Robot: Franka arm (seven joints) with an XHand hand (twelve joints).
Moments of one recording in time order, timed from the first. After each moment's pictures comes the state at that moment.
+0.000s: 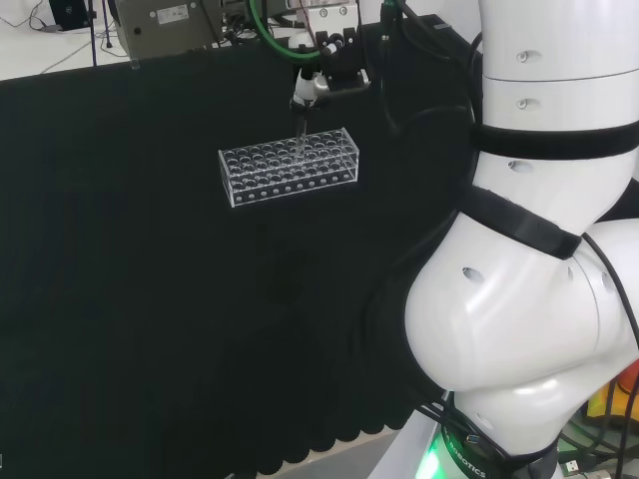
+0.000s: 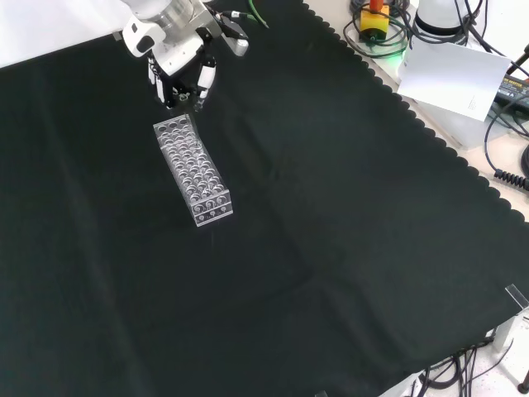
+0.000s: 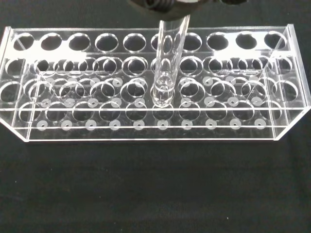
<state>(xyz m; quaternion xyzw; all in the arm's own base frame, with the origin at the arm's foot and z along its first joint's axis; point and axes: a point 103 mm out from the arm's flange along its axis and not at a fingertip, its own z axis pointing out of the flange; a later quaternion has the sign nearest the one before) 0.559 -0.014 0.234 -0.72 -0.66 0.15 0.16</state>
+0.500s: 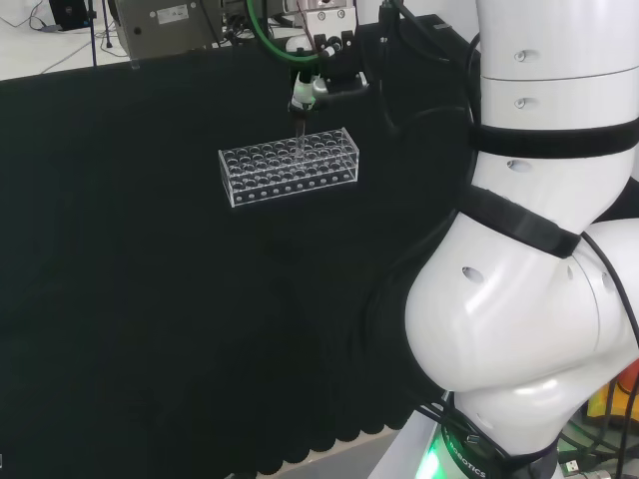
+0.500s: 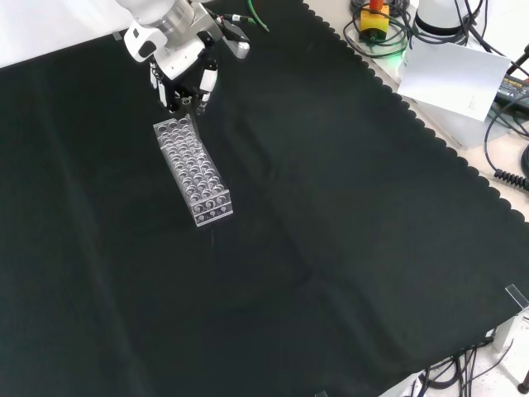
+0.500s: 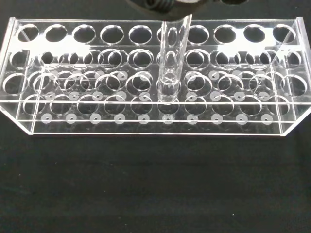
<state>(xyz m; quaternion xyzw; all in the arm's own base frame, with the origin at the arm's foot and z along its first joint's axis) 0.559 -0.011 0.230 -0.71 -0.67 0.15 0.17</state>
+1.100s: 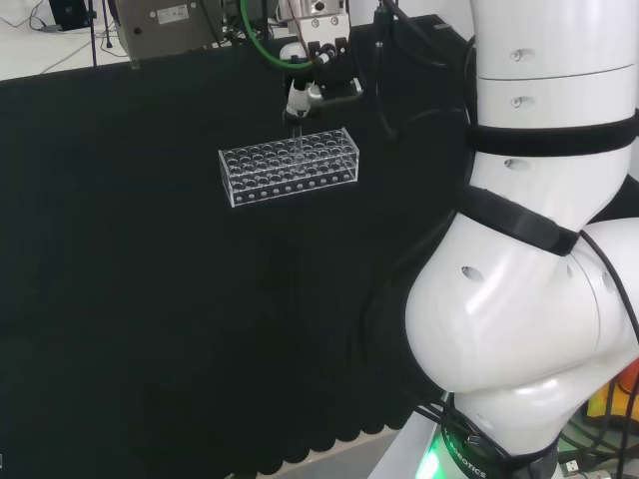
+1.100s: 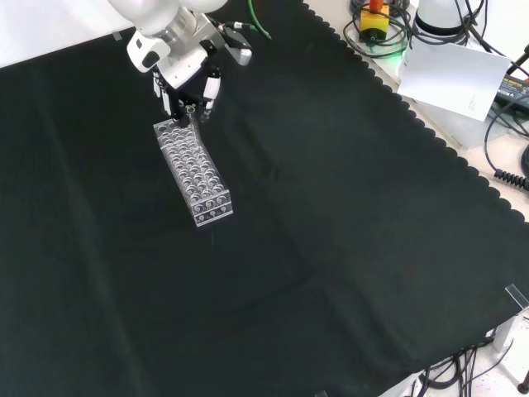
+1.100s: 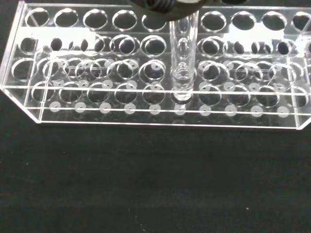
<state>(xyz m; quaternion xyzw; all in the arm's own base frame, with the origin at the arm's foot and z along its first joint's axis) 0.559 0.000 0.217 -0.70 -0.67 0.16 0.17</state>
